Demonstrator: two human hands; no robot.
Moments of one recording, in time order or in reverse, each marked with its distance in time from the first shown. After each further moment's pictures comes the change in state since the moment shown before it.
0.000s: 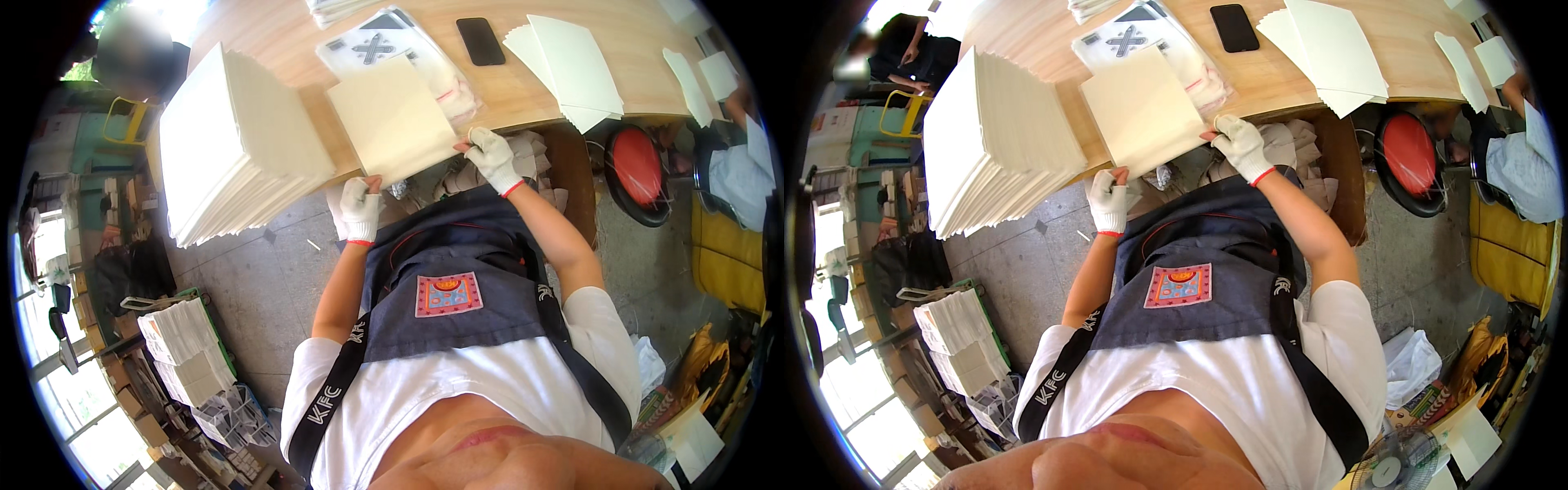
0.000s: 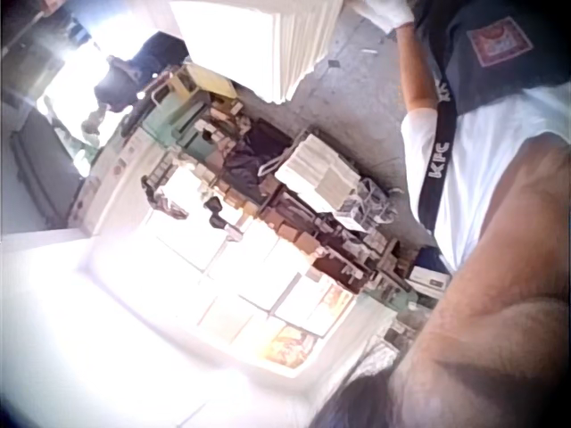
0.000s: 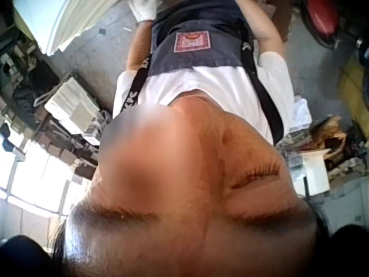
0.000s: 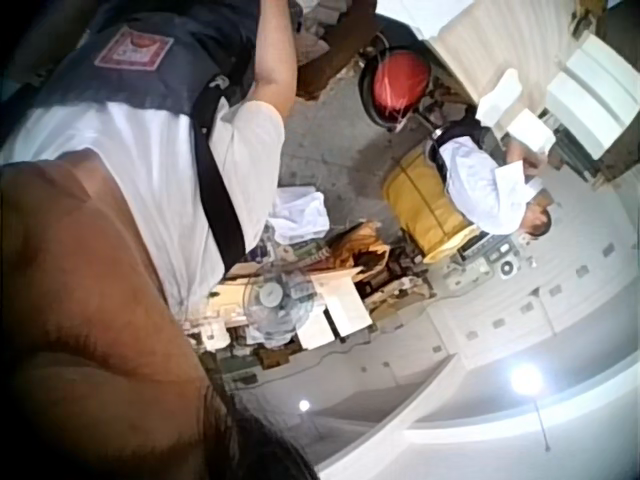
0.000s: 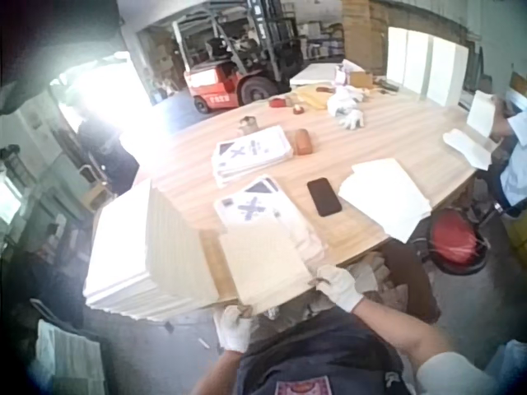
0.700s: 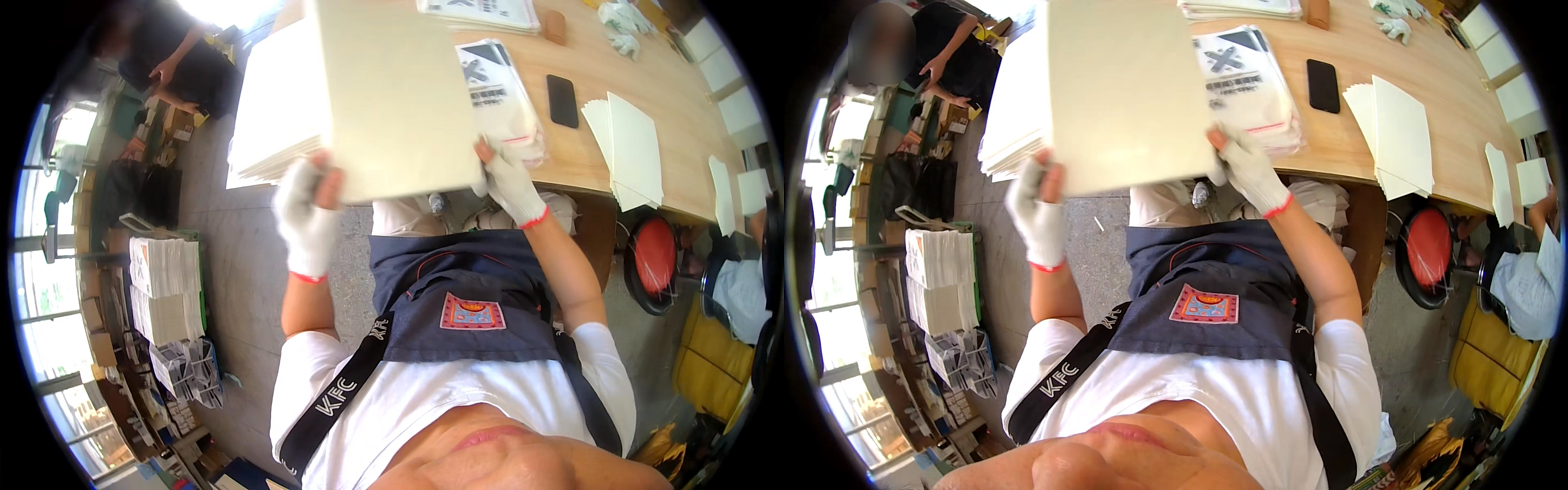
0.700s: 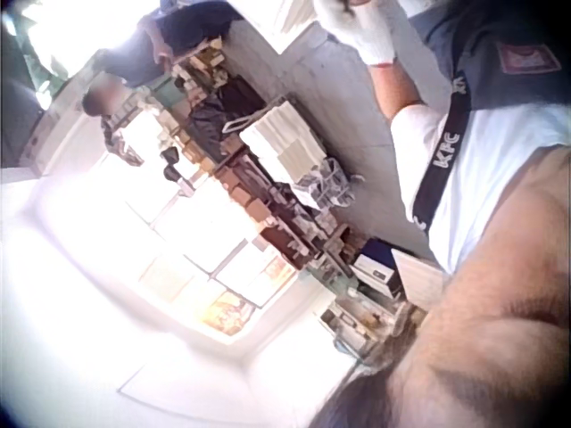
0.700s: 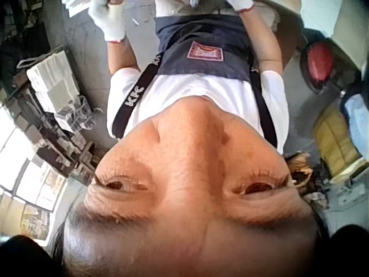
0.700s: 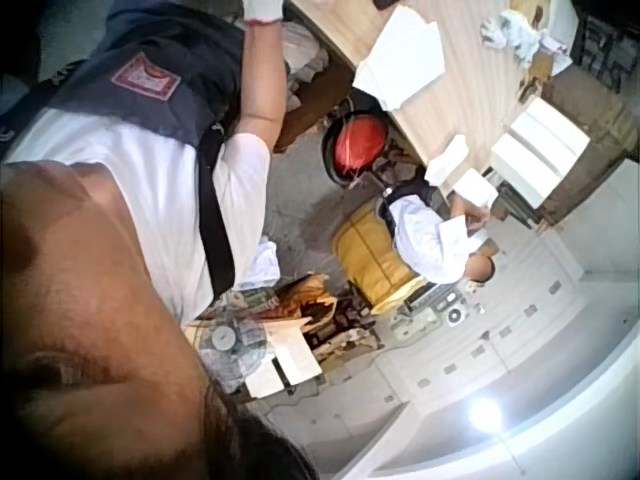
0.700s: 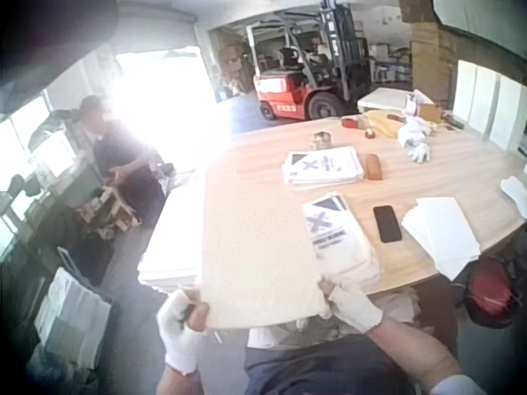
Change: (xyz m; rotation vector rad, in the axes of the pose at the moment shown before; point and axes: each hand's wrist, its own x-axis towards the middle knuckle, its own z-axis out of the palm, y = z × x) left_hand 0.033 0.140 -0.185 0.003 0.270 0.049; right_hand 0.060 -0.158 0.003 1.300 -0.316 0.272
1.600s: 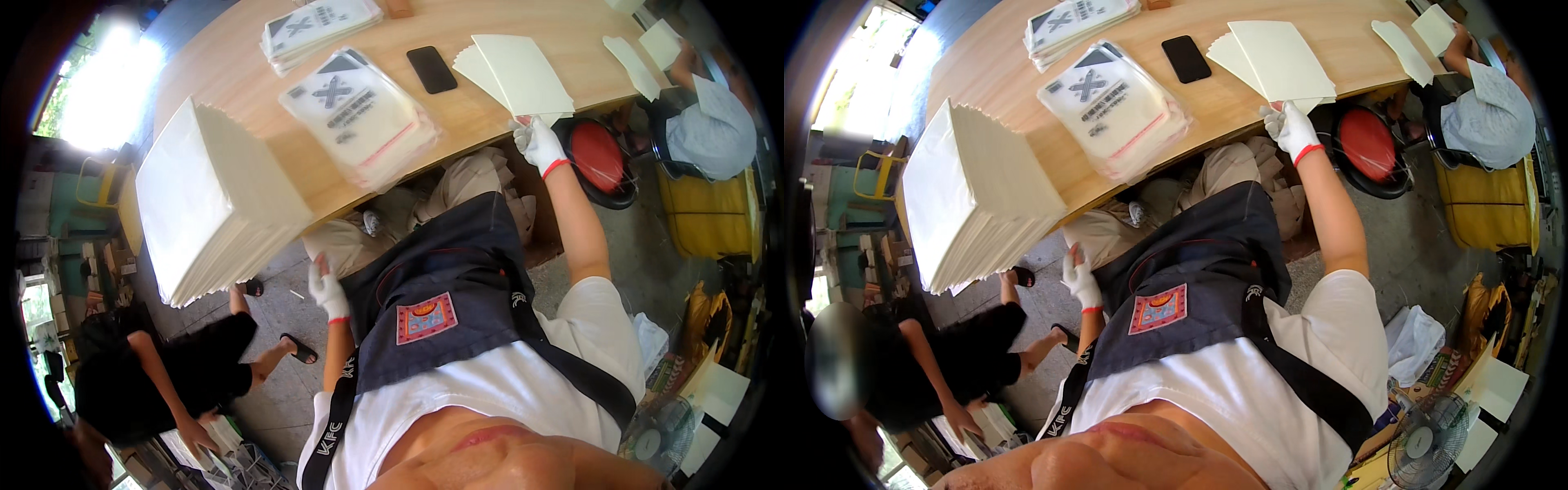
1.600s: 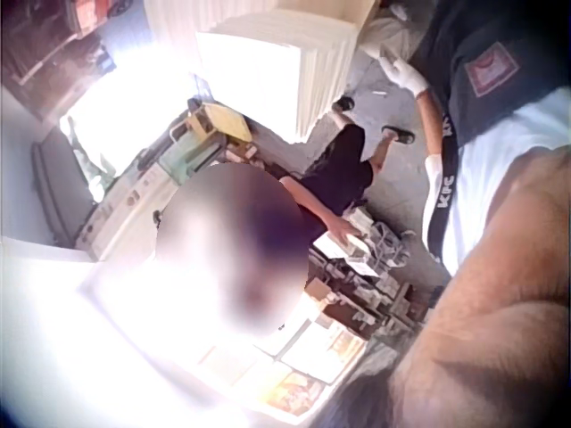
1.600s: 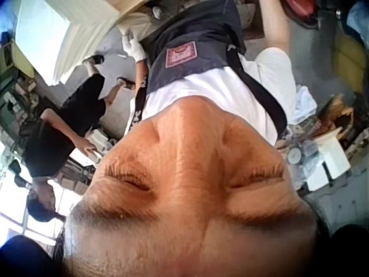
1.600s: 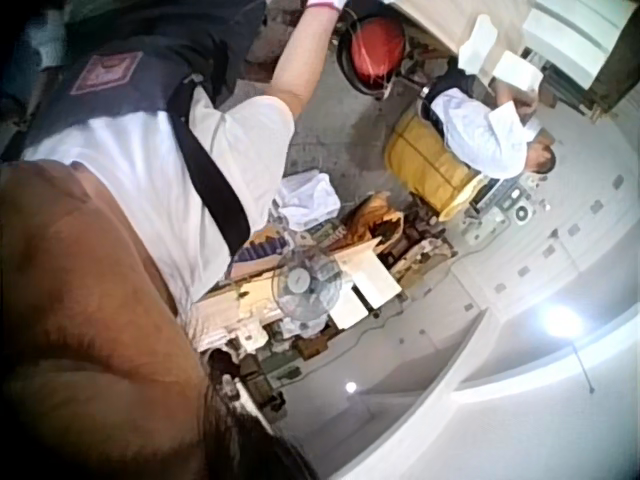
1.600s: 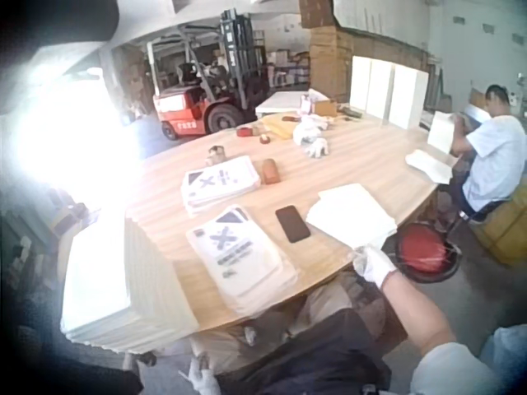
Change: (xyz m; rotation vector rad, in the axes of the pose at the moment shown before) left_hand -0.154 -0.203 0.121 -0.718 0.080 -0.684; right_hand -0.104 -0.046 -0.274 0.257 0.894 0.038
